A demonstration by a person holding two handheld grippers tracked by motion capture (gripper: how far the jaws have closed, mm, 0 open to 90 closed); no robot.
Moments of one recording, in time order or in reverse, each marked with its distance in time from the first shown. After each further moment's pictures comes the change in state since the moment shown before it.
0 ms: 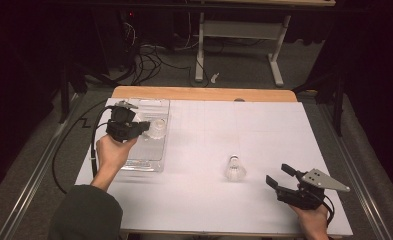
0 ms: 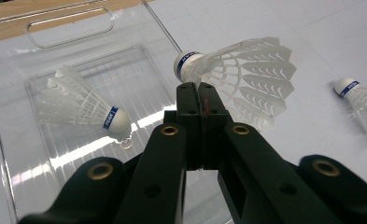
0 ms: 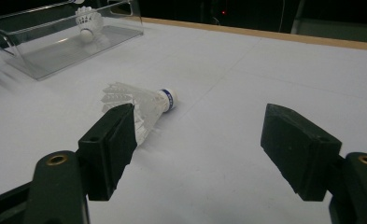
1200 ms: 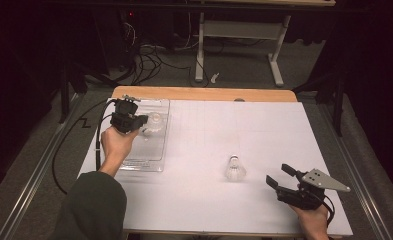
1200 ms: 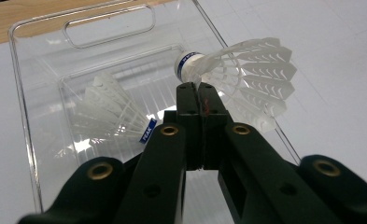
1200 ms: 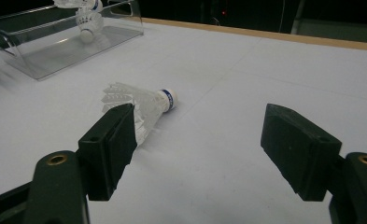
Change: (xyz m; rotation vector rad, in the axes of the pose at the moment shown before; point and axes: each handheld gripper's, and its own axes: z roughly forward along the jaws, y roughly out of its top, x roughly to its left) left arm 0.024 0.015 0.032 0.035 0.102 -0.045; right arm 0.000 0.000 0.000 -0.005 0.001 0.003
